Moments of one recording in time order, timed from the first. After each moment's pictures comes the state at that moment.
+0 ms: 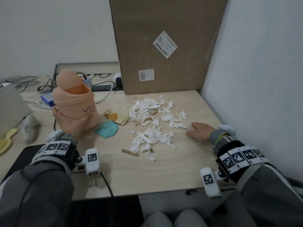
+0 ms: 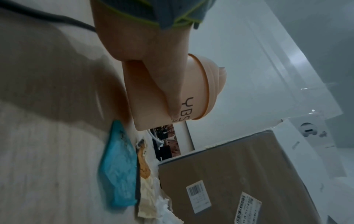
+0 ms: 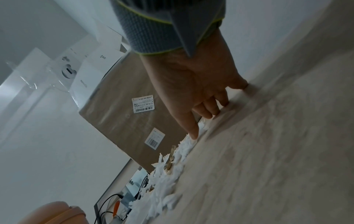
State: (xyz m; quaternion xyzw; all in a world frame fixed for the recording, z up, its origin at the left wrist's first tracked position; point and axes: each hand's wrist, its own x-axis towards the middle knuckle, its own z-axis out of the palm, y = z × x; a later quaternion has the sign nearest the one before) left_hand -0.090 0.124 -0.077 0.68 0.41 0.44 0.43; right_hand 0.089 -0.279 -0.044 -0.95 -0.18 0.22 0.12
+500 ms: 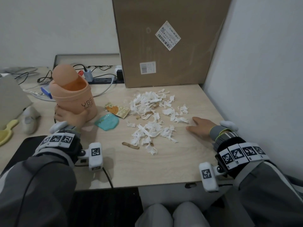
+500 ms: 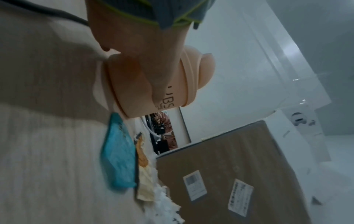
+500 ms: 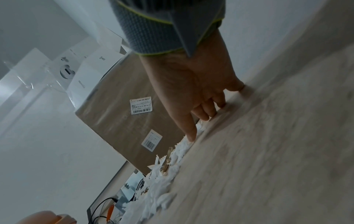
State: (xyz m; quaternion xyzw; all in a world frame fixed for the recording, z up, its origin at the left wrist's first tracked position) left_hand -0.082 0.108 -0.066 0.65 0.57 0.35 0.35; right_hand 0.084 -0.281 -0.046 -0.95 -0.18 0.21 0.13
